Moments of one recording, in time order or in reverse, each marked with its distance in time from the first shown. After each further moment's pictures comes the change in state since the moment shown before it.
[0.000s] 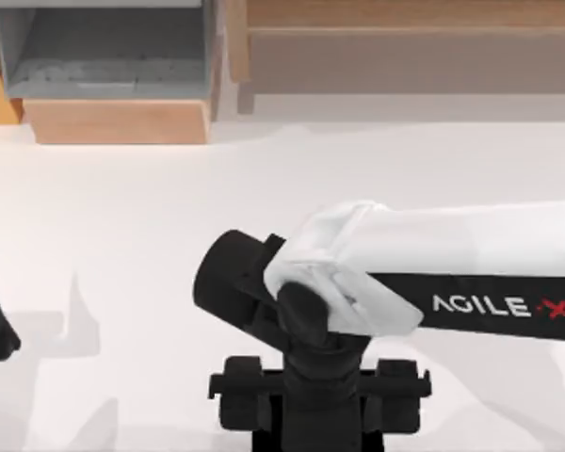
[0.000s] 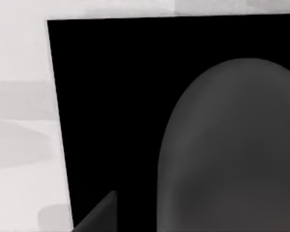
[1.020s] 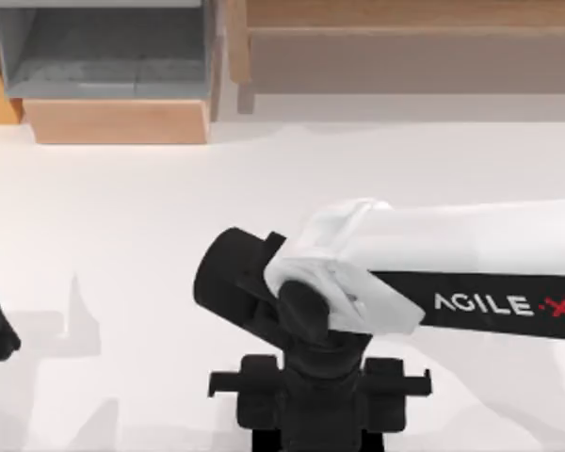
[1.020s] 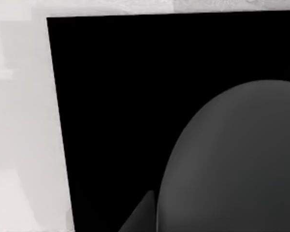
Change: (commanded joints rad) left arm 0.000 0.000 0.000 0.000 0.000 0.000; right arm 0.000 0.000 0.000 0.000 0.000 0.000
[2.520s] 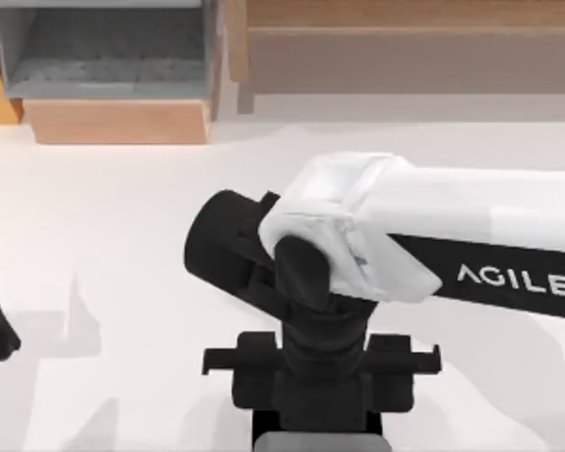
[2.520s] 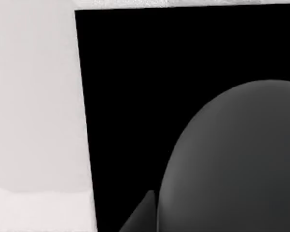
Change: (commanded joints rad) left arm 0.000 0.000 0.000 0.000 0.000 0.000; right arm 0.004 -0.056 0.109 -0.165 0.000 0.003
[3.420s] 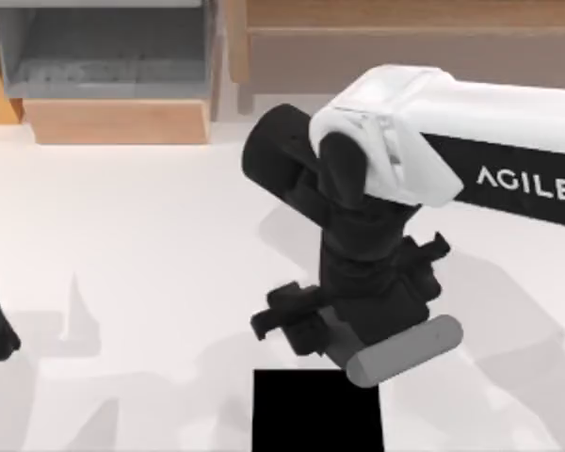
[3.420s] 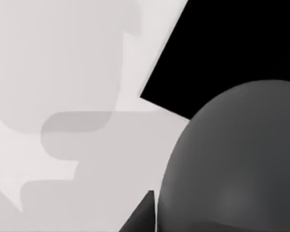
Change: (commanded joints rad) left arm 0.000 0.000 0.000 0.000 0.000 0.000; right arm -0.186 0.052 0.091 -0.038 -0.009 -0.667
